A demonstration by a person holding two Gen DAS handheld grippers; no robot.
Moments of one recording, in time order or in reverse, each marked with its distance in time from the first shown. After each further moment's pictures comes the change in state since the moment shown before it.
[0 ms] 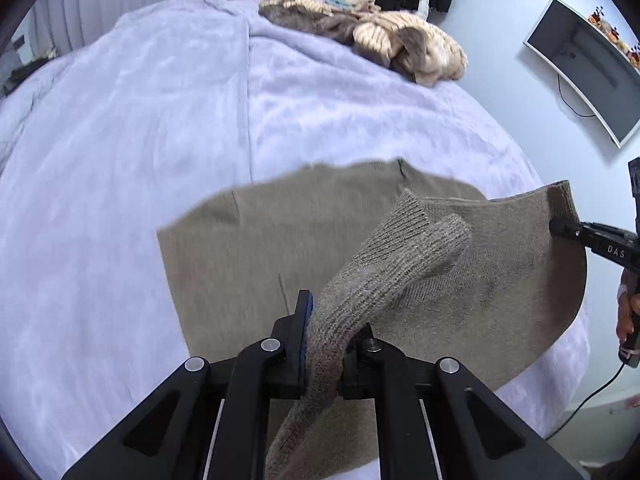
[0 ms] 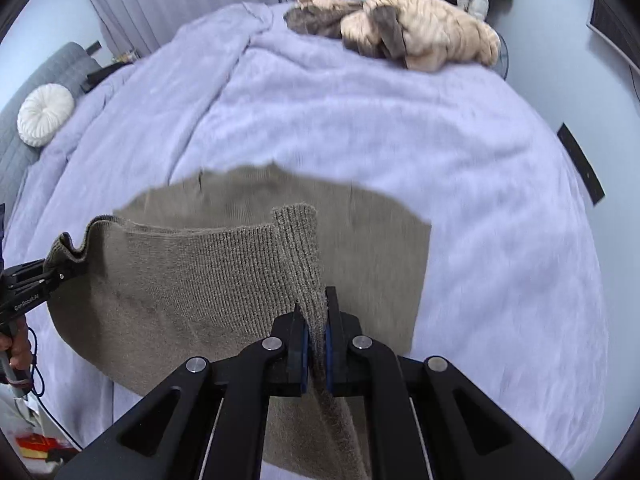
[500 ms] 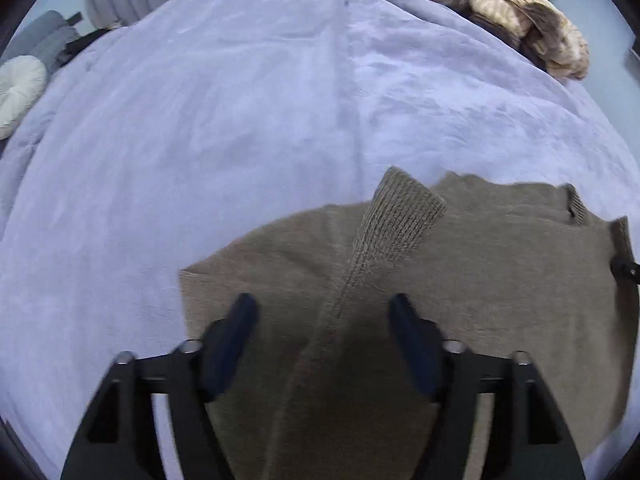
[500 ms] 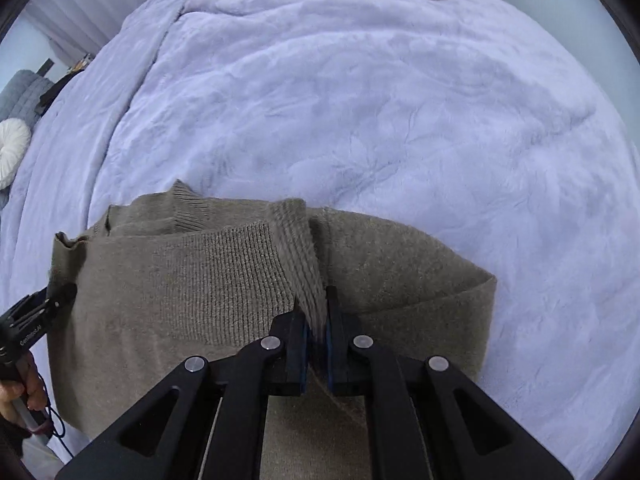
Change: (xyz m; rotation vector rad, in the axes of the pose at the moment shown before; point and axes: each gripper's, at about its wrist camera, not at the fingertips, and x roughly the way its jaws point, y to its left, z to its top) left arm 0.123 0.052 0.029 -0.163 0.064 0.360; right arm 0.155 -0.045 0.046 0.179 0.180 0.023
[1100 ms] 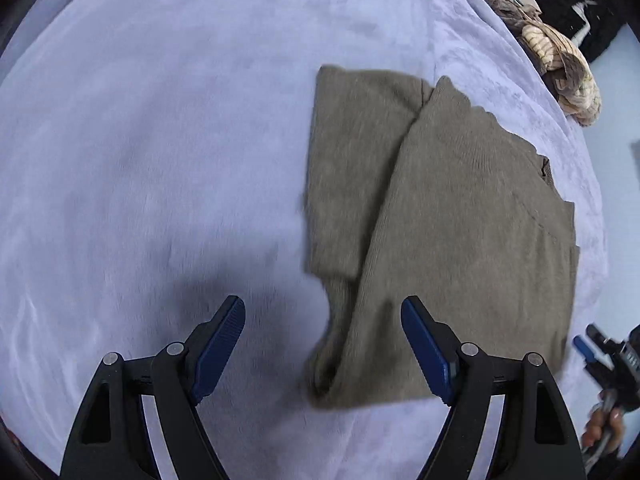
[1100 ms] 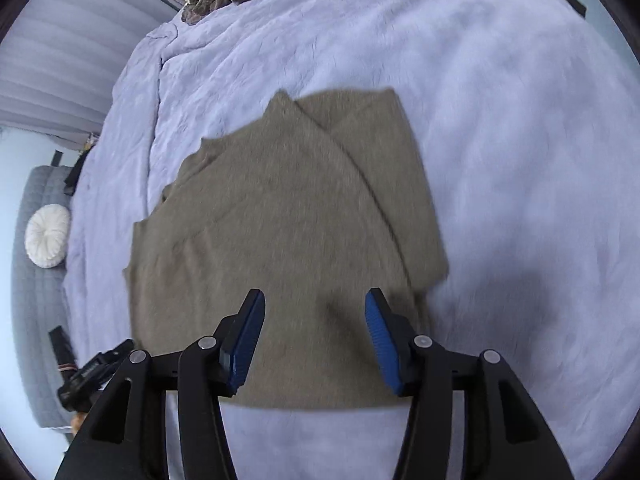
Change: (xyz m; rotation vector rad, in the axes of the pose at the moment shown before) left arm -0.050 0.086 -0.125 -0.334 0.280 -0.265; right arm -0.077 -0.054 -0.142 0.348 0.021 0.263
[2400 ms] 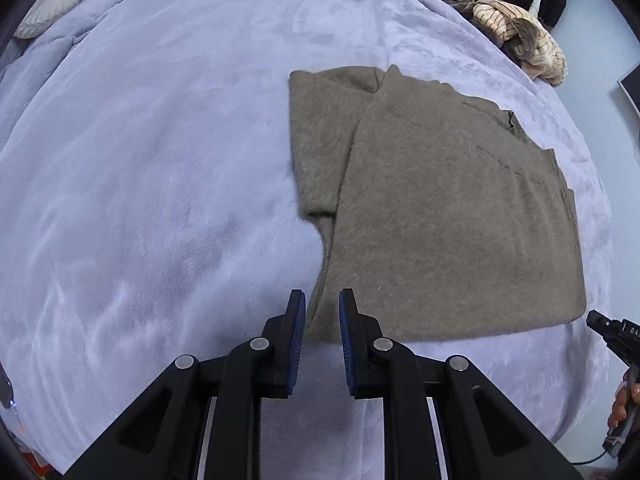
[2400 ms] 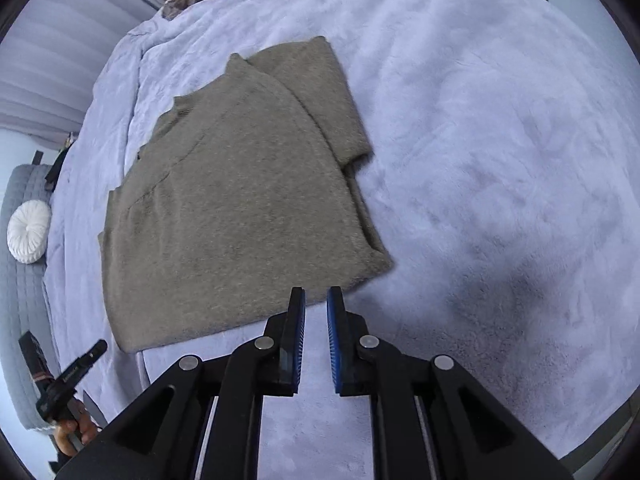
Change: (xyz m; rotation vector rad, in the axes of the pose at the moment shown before) left arm -0.005 -0.055 -0.030 0.222 -0.125 0.076; right arm 0.005 -0.003 -0.054 -0.019 -0.027 -0.127
